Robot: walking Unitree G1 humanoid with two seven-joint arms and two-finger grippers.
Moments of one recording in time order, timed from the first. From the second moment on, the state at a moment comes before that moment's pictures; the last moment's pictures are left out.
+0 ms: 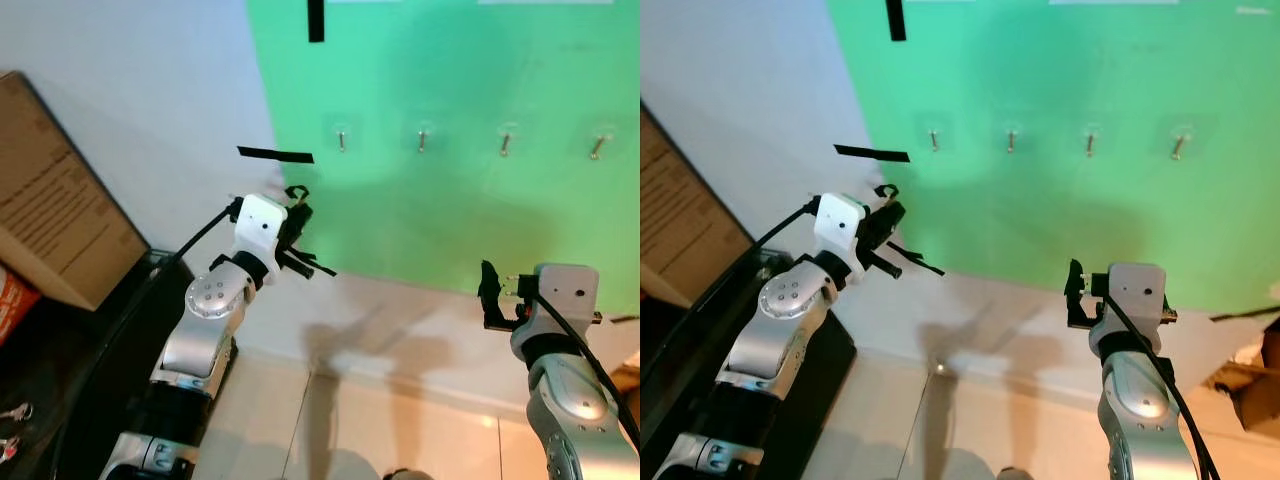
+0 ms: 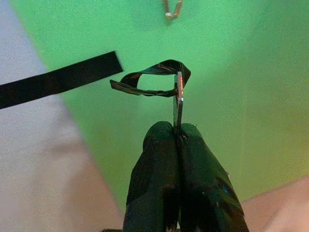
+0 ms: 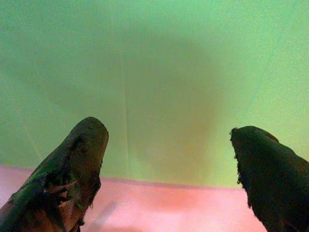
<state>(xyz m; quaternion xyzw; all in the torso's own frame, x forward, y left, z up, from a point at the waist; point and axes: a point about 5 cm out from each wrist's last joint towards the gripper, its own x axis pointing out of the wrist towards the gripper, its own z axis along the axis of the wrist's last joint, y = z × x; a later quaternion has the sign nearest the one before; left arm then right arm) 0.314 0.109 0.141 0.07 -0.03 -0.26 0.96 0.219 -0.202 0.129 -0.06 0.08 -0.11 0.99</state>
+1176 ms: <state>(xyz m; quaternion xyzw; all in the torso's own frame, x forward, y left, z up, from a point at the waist) 0.312 0.113 0.143 0.07 -0.06 -0.24 0.97 0.218 -0.195 0.128 -0.07 0.08 -0.09 0.99</state>
